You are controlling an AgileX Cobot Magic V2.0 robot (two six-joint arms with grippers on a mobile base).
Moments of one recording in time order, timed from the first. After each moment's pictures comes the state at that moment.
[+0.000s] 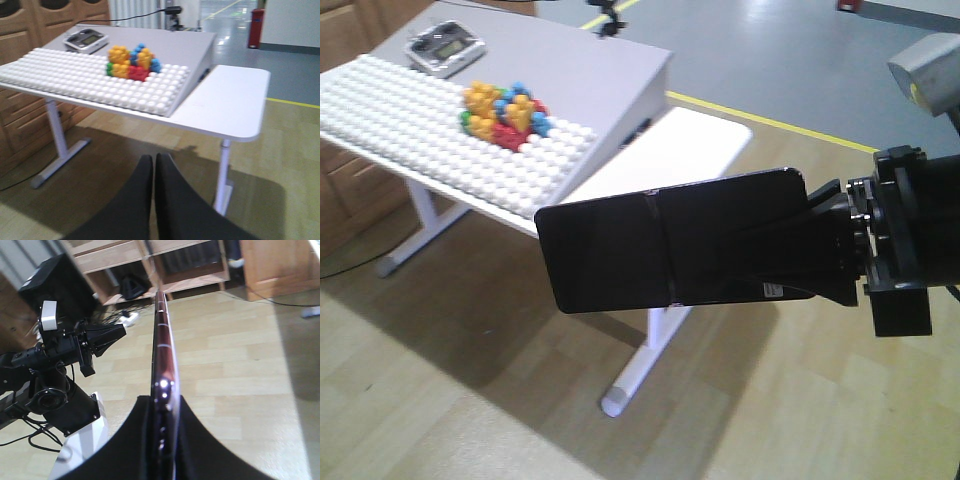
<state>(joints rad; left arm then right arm) -0.04 -0.02 0.03 -0.14 0.23 0.14 0.12 1.14 -1.03 1.17 1.23 -1.02</state>
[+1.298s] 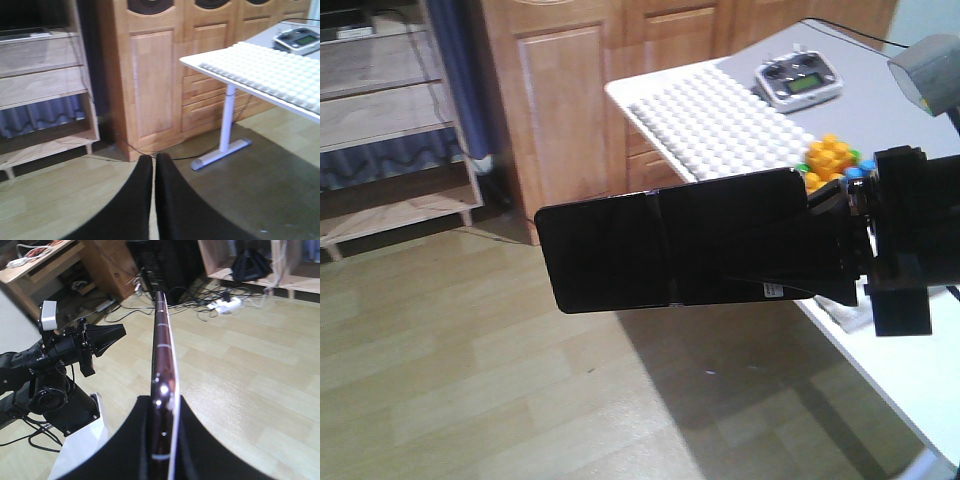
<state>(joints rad) -0.04 -0.02 0.03 -0.14 0.23 0.14 0.12 1.14 -1.03 1.17 1.23 -1.02</state>
